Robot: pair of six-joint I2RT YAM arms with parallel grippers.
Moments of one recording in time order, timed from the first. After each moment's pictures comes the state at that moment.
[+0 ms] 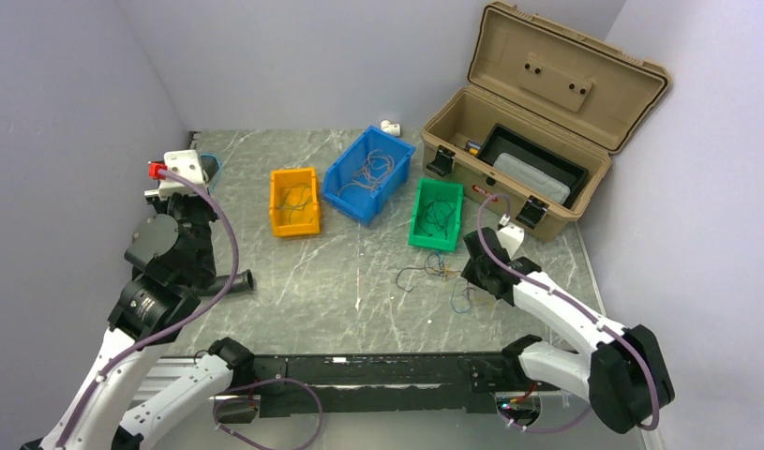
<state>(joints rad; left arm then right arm) -0.55 0.68 1.10 -0.27 -0.88 0.28 0.47 1.08 0.54 -0.48 0.40 0.86</state>
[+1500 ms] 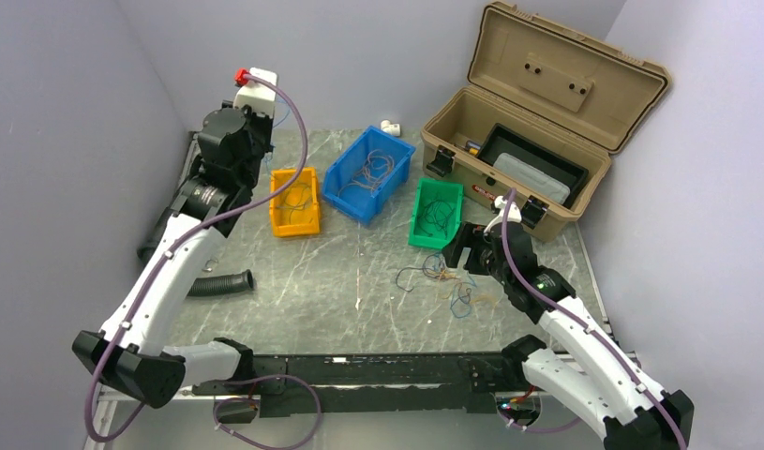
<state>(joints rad) -0.40 1.21 1.42 -0.22 -0.42 0.25 0.46 0.76 0.62 -0.44 0.10 0.54</state>
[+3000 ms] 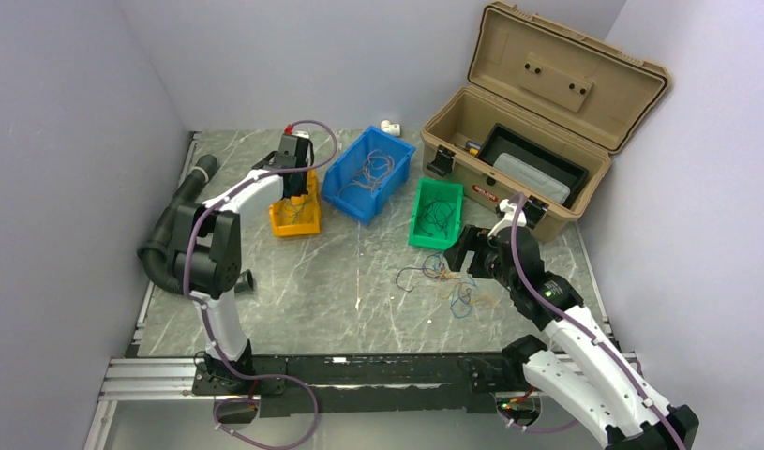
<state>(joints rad) -0.29 1.86 1.37 -0.34 -0.32 -0.13 0.46 0.69 0.62 -0.49 0.08 0.54</state>
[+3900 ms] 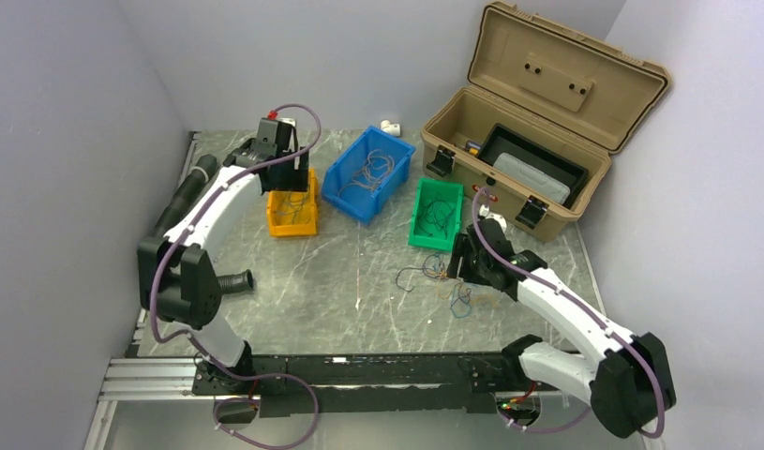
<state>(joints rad) -0.27 1.68 1.46 -0.65 -0.25 -0.16 0.45 1.00 0.62 -0.54 0.15 0.59</state>
